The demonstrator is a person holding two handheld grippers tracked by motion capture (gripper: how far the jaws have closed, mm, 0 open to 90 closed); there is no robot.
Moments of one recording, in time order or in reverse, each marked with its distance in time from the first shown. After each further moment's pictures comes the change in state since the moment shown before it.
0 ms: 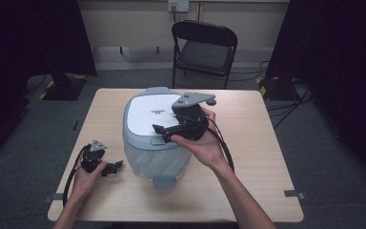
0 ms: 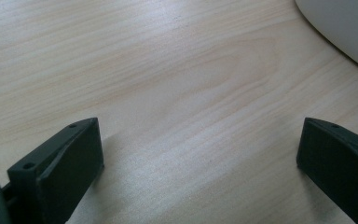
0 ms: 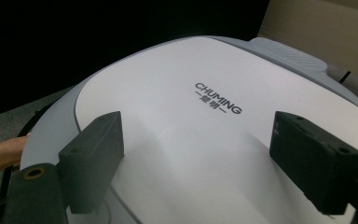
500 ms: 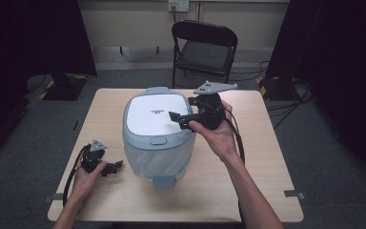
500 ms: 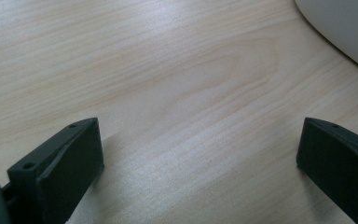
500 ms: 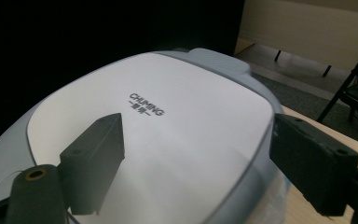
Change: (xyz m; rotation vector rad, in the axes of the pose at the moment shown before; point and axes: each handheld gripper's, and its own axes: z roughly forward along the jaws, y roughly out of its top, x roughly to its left) left arm 0.000 0.000 0.000 0.000 0.000 0.000; right arm -0.040 -0.001 -0.022 -0.056 -0.049 0.100
